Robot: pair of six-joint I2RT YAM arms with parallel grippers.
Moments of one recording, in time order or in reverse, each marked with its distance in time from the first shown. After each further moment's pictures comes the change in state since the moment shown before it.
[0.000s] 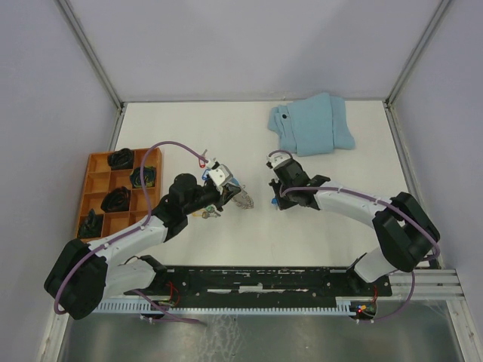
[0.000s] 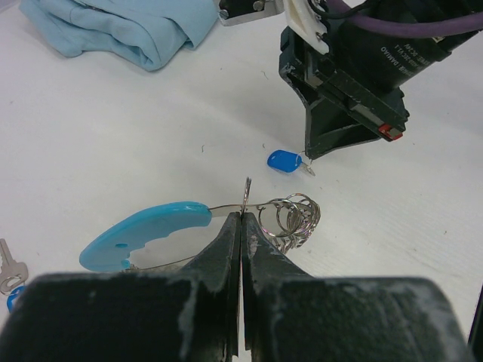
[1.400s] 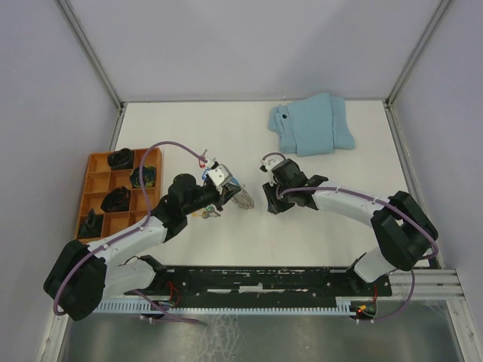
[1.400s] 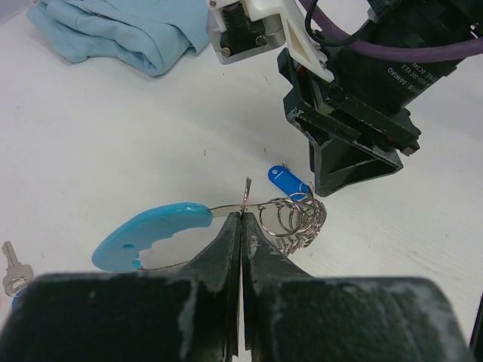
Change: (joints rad) left arm 0.000 -0.010 -0.002 0.008 -0.005 0.000; right arm 0.020 -0.011 -0.017 0.035 -0.157 -0.062
